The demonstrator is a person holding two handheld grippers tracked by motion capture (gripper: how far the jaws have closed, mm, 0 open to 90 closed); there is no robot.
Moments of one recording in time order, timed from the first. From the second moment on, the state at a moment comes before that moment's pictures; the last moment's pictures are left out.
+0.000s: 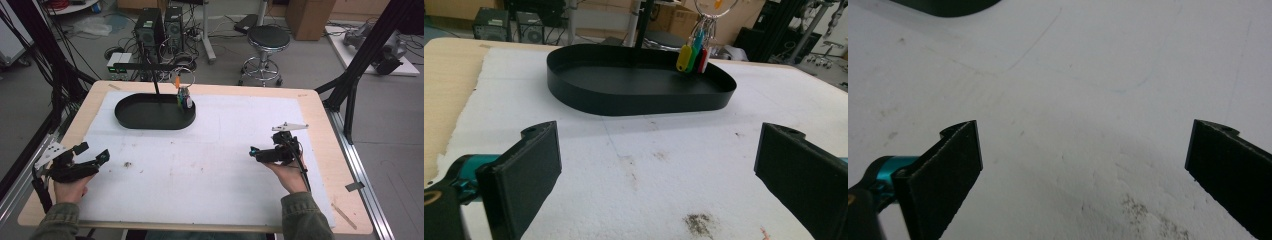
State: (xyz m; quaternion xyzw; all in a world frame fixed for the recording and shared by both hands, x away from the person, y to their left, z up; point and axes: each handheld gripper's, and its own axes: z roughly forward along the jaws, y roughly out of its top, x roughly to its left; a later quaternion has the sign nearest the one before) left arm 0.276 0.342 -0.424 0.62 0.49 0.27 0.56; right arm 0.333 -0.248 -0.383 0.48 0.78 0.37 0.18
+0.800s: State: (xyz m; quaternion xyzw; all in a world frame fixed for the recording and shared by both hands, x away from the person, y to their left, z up) left arm 0.277 0.342 -0.425 0.62 0.49 0.27 0.56; right arm 0.294 -0.272 -0.413 0.52 0.73 0.38 0.23
